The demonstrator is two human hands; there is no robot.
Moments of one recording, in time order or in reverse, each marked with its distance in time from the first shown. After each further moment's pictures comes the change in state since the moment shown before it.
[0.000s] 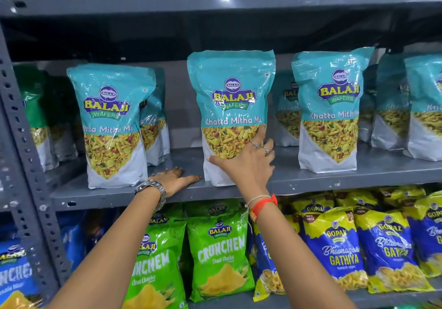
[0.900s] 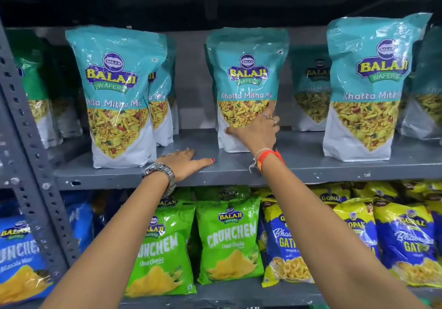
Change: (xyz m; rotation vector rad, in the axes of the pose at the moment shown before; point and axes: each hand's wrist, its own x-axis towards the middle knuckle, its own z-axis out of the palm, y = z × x) left_hand 0.002 -0.004 0.002 -0.005 0.015 0.046; right_hand 0.076 0.003 0.064 0.066 -0.034 0.058
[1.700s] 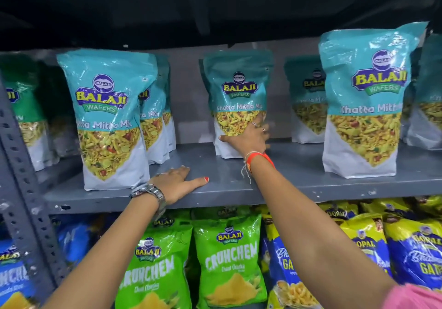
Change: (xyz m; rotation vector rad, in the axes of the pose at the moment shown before) left_hand -0.003 0.005 -0.001 -0.006 -0.014 -0.001; right_hand 0.047 0.002 0.030 -0.060 -0.069 -0.003
